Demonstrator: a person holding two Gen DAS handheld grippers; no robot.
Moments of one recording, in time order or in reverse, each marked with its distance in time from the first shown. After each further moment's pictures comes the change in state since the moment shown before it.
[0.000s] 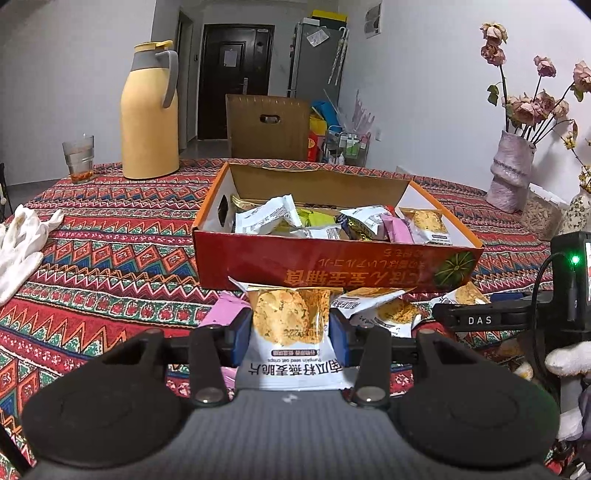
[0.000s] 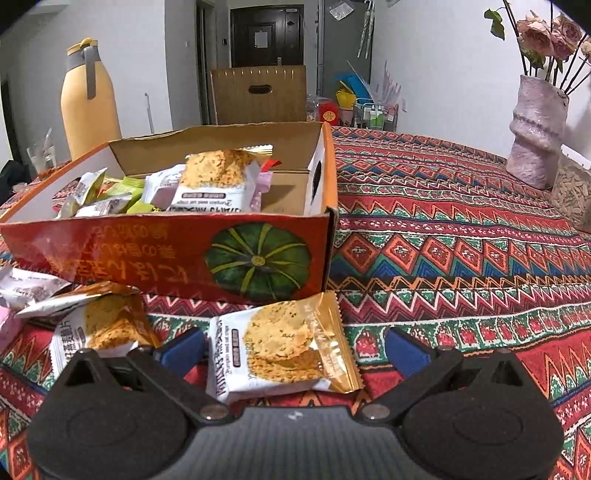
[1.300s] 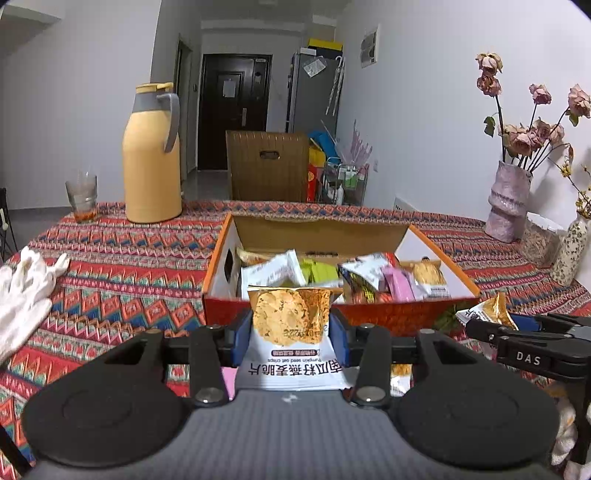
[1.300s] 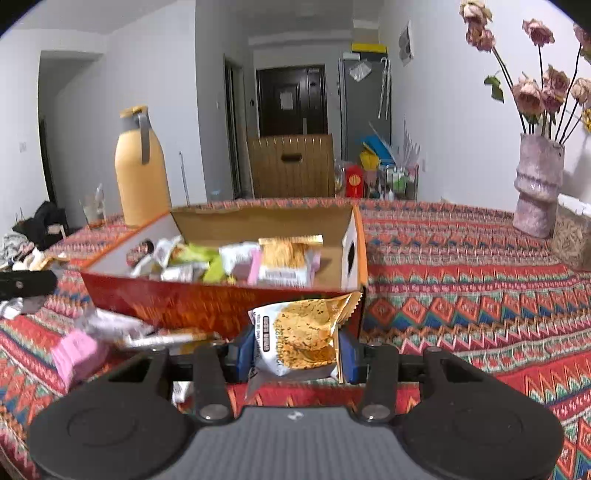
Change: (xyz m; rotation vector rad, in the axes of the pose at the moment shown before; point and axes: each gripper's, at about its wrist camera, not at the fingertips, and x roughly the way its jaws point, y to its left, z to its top) left arm -0.011 0.001 0.038 0.021 -0.108 0.007; right arm -0.087 0.019 0.002 -0.001 -0.239 0.093
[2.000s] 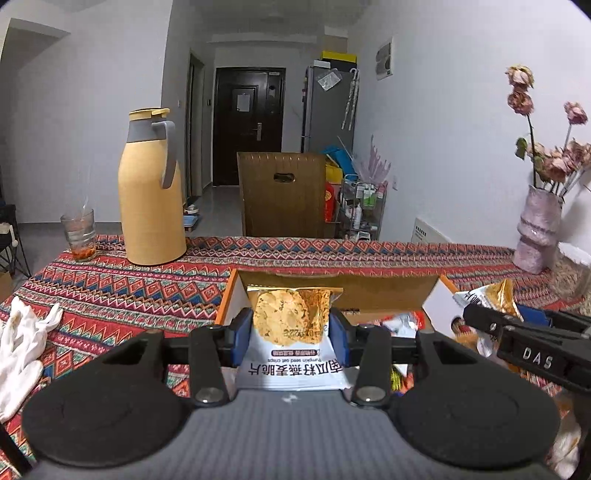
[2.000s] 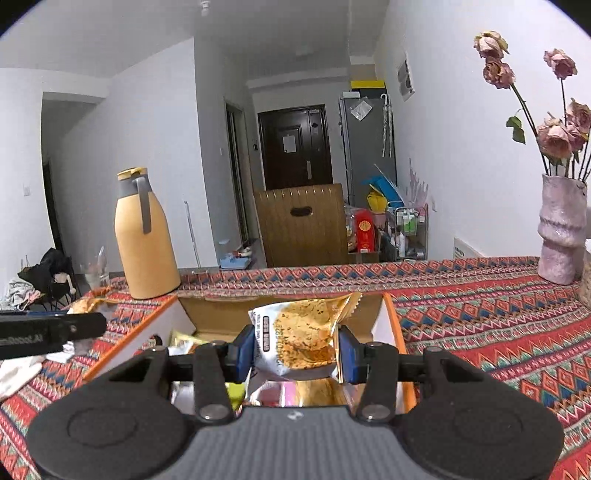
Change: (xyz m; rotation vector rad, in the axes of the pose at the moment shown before) left arm 0.065 -0.002 0.067 -0.009 -0.043 0.058; right arm 0.052 0.015 0.075 0.044 -0.136 0.035
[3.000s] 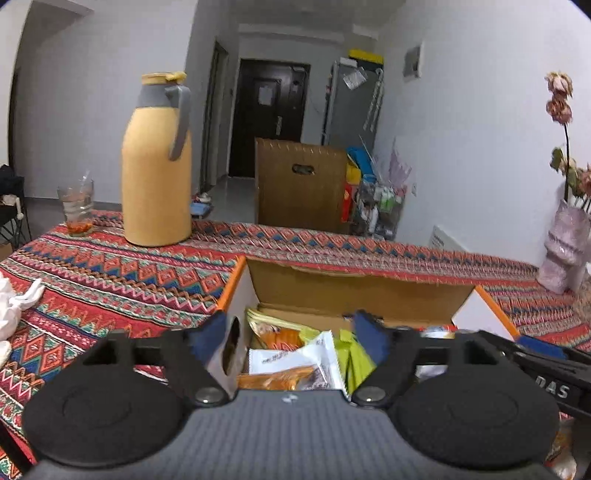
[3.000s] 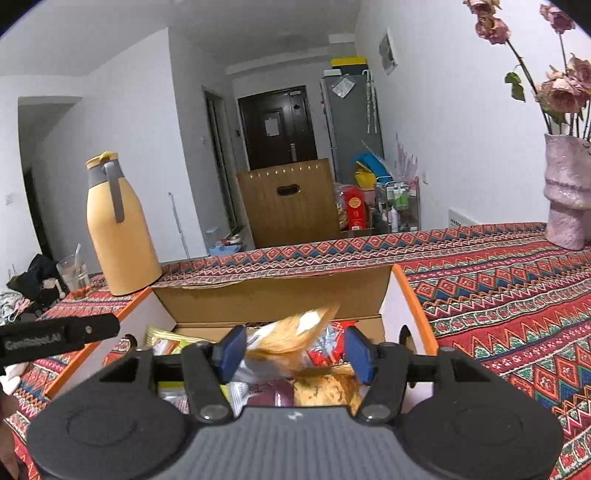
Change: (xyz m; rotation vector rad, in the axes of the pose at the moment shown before) left arm 0.058 0.019 -0.016 -0.092 -0.007 0.038; right arm 0.056 -0.004 -0.018 0.092 0.054 -0.037
